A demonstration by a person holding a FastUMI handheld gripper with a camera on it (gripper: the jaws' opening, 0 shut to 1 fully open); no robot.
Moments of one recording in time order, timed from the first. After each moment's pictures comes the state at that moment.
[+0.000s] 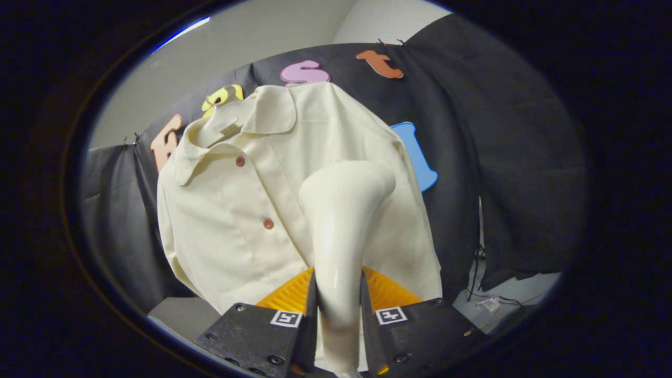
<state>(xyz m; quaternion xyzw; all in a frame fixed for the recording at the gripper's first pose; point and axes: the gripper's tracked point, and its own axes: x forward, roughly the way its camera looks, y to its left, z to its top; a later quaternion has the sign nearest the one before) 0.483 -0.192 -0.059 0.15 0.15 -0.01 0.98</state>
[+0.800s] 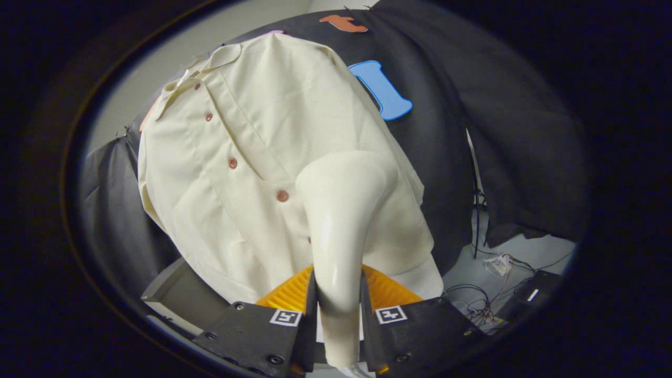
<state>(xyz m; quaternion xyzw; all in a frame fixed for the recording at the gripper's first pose) 0.416 -0.221 -0.231 0.21 0.25 0.00 0.95</state>
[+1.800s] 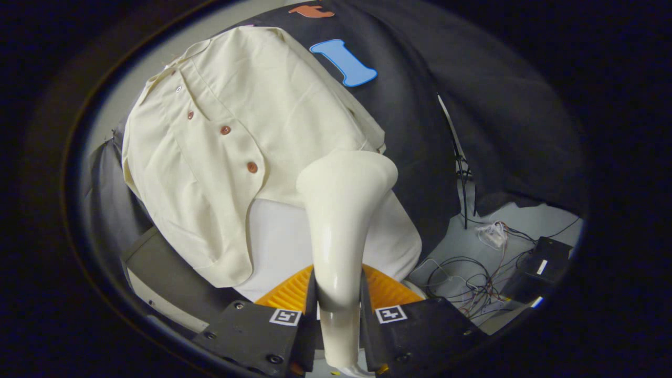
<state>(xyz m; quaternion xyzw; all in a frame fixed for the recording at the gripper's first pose) 0.356 -0.234 -0.318 0.23 0.29 -0.02 0.93</state>
